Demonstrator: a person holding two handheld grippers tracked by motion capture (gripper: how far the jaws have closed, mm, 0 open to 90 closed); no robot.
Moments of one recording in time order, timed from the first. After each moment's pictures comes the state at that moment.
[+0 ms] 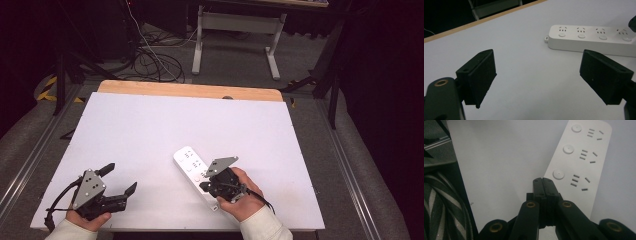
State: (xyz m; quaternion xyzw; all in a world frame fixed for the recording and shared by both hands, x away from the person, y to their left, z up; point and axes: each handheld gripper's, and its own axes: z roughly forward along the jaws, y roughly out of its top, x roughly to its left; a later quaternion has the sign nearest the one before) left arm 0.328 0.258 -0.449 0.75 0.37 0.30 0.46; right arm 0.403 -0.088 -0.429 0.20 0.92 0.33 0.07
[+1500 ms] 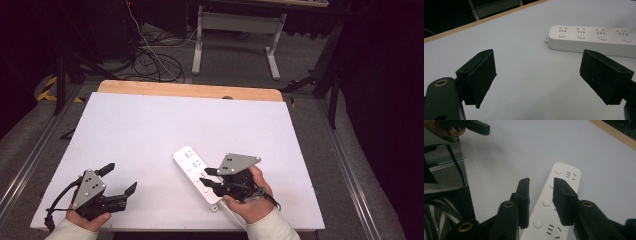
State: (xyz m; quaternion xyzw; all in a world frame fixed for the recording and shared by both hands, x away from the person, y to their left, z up) left arm 0.328 0.257 -0.449 0.75 0.37 0.30 0.46; right arm 0.386 -0.108 -0.384 0.18 0.87 0.43 0.13
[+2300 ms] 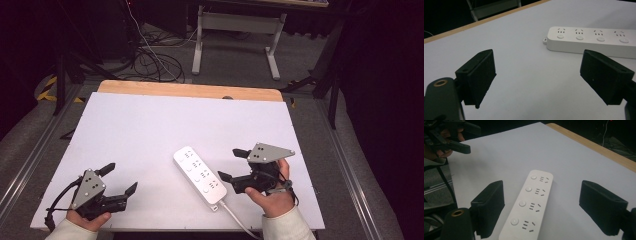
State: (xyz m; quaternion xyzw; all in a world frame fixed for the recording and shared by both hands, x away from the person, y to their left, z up) left arm 0.328 0.259 -0.448 0.75 0.37 0.30 0.46; right arm 0.401 -0.162 -0.372 0.23 0.83 0.49 0.15
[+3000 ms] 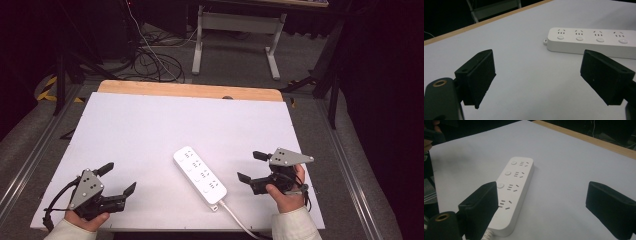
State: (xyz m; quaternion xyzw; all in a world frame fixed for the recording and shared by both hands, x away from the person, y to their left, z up) left arm 0.327 0.260 -0.444 0.75 0.36 0.31 0.46; right arm 0.415 -0.217 -0.414 0.27 0.80 0.51 0.15
